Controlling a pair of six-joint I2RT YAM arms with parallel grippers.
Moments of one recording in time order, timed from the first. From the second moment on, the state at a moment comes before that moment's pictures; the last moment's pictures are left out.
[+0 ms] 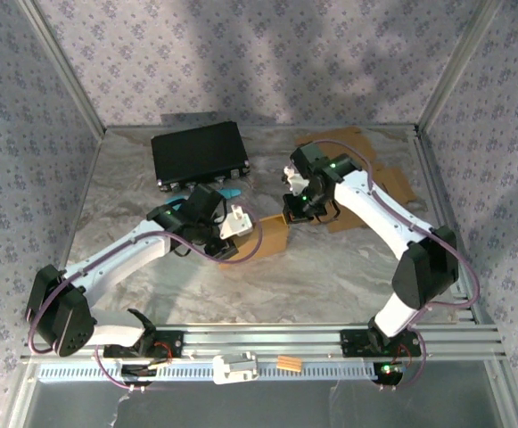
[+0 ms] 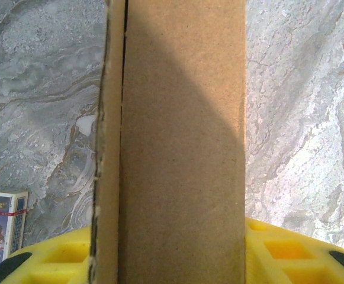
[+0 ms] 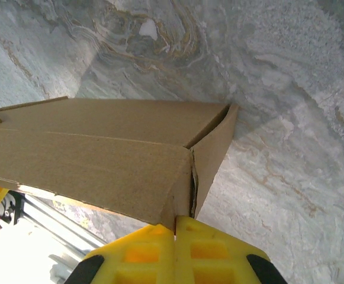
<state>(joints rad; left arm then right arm) -0.69 1.31 1.00 -0.72 0.21 0.46 0.55 1.63 1.49 -1.11 -0.31 0.26</state>
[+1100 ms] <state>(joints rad) -0.68 1.07 0.99 -0.75 0.05 0.08 0.65 1.60 1.48 -1.08 -0.14 0.31</state>
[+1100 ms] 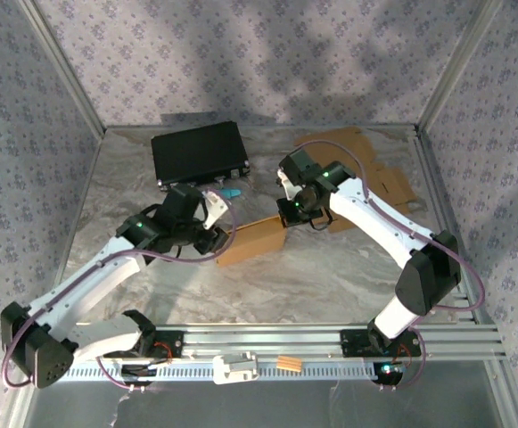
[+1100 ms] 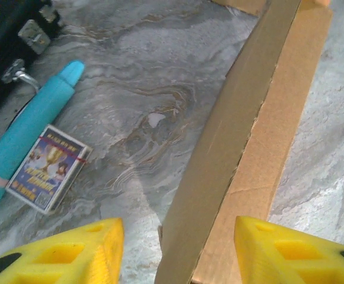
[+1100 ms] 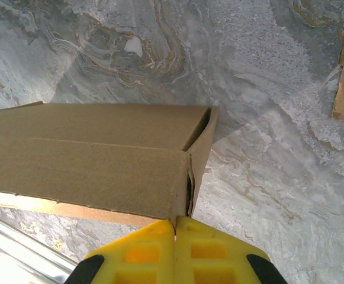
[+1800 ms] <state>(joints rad) -0.65 1.08 0.99 -0.89 -0.08 0.02 0.65 1.65 1.53 -1.10 -0.13 0.33</state>
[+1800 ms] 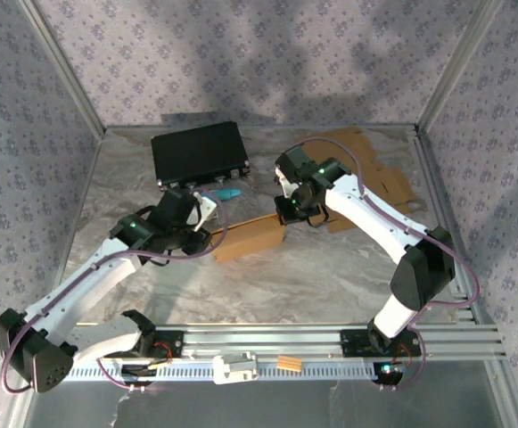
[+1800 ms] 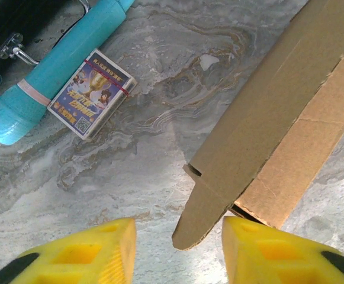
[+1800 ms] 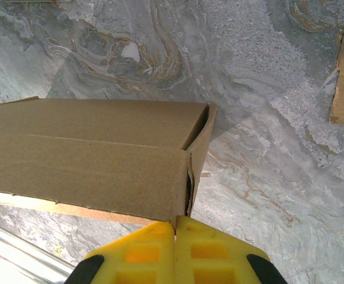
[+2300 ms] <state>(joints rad) -0.63 1.10 0.99 -0.87 -0.05 0.07 0.65 1.66 1.54 -1.11 -0.13 0.33</state>
